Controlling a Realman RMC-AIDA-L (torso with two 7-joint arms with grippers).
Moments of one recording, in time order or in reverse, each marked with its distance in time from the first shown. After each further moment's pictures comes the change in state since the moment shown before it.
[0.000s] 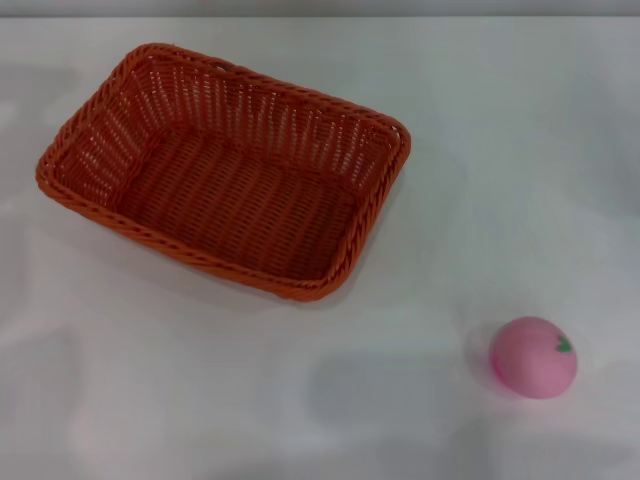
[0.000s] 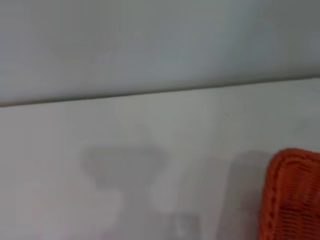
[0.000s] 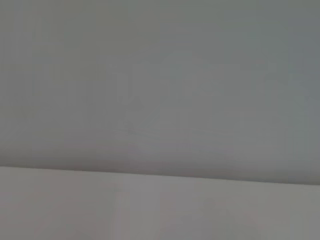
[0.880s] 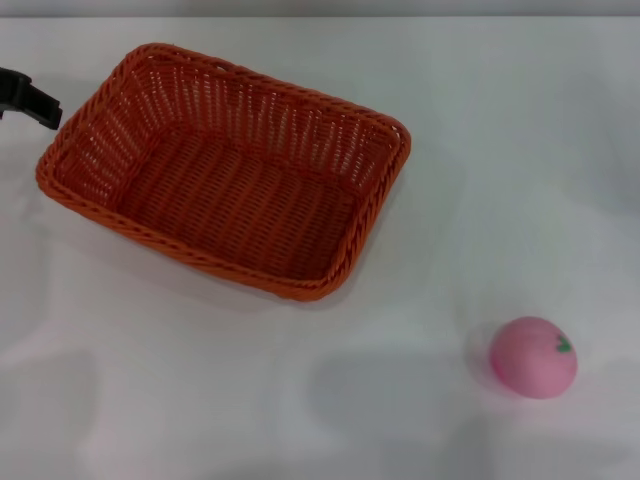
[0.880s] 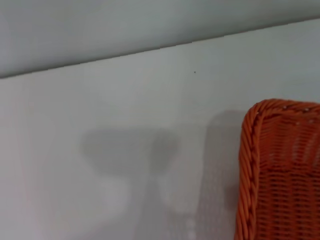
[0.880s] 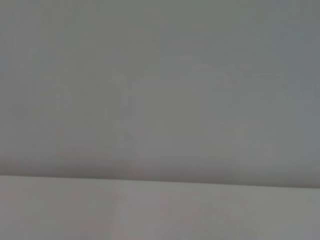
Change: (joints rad) left arm 0.040 -0.067 0.114 0.076 0.005 0.098 0.055; right arm 0.002 0.001 0.000 -0.011 -0.005 0.000 0.027
